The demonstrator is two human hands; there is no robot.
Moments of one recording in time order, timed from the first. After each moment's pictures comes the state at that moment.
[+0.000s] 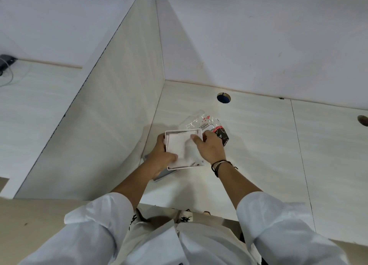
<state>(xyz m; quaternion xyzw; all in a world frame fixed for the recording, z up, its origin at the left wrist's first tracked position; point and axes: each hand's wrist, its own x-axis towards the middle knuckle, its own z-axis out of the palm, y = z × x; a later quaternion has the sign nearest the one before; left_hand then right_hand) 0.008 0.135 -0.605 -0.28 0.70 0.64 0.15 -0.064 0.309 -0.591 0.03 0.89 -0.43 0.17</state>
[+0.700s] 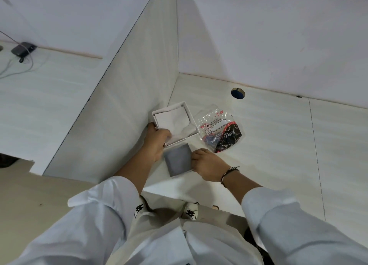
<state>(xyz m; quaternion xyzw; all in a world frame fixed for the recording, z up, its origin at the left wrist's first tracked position) -0.002 0.088 -0.599 -0.40 0.55 0.73 -0.01 -0.031 0.316 -0.672 -0.58 0.81 -0.03 0.11</state>
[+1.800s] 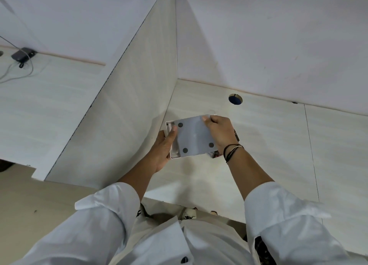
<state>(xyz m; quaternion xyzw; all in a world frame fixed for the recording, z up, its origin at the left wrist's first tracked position) 0.010 0.110 -0.589 -0.29 0.52 0.80 0.09 -0.083 0.287 -0.538 0.05 0.80 -0.57 0.20</state>
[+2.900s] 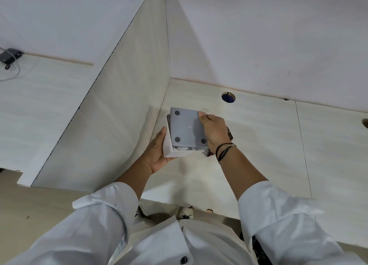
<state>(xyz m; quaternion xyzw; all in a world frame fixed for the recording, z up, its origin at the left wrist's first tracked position) 0.008 0.107 -0.616 -0.23 0.41 0.87 0.13 -0.081 0.278 -0.535 0.13 0.76 -0.61 0.19</state>
